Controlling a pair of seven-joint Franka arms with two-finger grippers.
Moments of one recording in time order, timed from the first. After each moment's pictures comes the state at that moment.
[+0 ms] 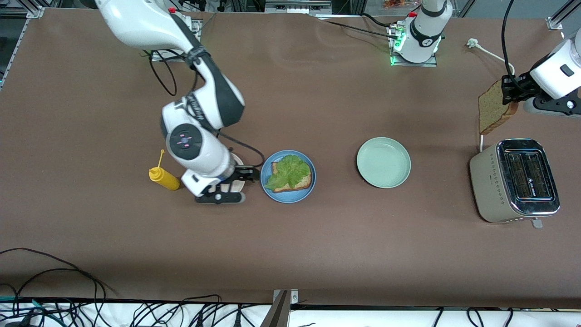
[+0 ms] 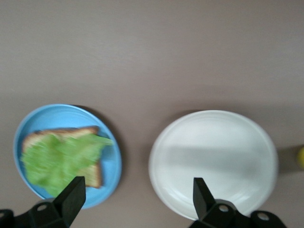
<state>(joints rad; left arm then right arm) 0.05 -0.02 -0.08 -1.62 0.06 1.43 0.12 0.44 0.67 0.04 -1.30 0.09 1.98 0.40</state>
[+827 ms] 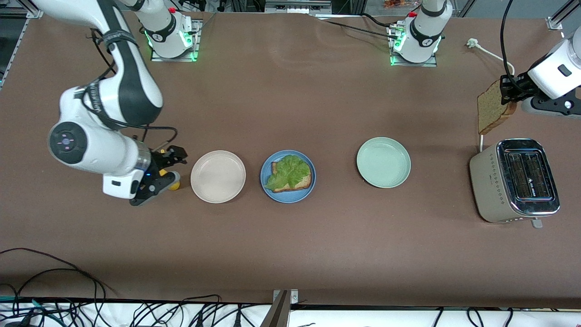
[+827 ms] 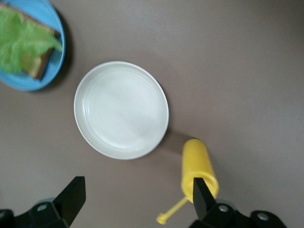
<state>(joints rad) 0.05 -0.02 -0.08 -1.62 0.06 1.43 0.12 0.20 0.47 0.05 -1.44 0.09 1.79 -0.39</state>
